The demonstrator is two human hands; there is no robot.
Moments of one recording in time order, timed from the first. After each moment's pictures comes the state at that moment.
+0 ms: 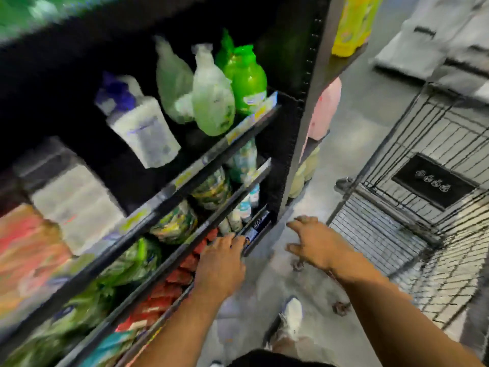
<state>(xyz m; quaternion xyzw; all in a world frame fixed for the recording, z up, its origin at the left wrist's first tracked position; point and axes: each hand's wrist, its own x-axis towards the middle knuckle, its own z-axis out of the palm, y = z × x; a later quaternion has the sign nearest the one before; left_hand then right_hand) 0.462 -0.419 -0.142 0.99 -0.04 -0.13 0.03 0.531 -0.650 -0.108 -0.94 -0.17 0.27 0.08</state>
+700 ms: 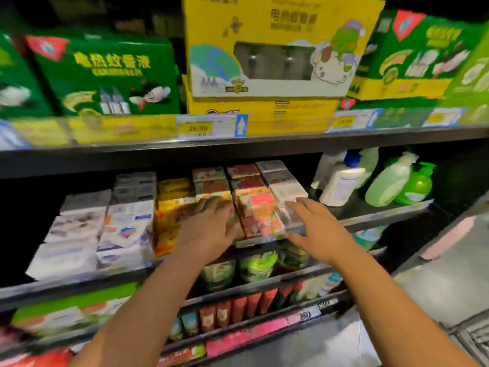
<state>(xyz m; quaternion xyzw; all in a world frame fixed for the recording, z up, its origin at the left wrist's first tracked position) 0.274 -0.127 0.040 0.96 0.24 0.05 0.11 0.428 -0.336 0.052 -0.90 -0.44 0.02 0.07</state>
